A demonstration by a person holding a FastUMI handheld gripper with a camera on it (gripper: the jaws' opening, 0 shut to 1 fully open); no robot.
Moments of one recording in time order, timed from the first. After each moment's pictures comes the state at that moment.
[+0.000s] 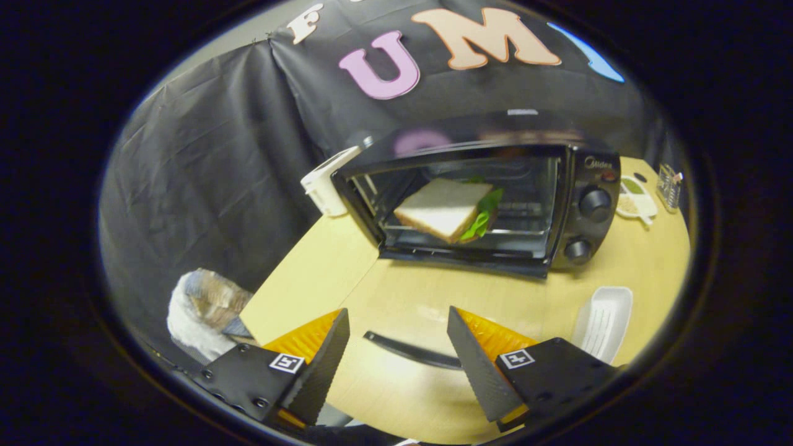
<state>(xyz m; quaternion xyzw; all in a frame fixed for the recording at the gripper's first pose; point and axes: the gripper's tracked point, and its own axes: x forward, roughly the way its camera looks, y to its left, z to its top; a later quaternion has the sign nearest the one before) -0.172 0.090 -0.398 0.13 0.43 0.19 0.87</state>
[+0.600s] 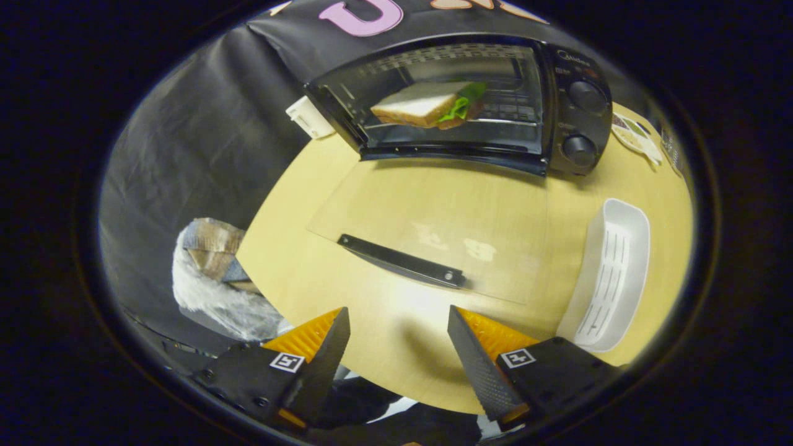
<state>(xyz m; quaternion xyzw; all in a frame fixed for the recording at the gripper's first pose) -0.243 0.049 -0.465 0.08 0.57 0.18 0.80</state>
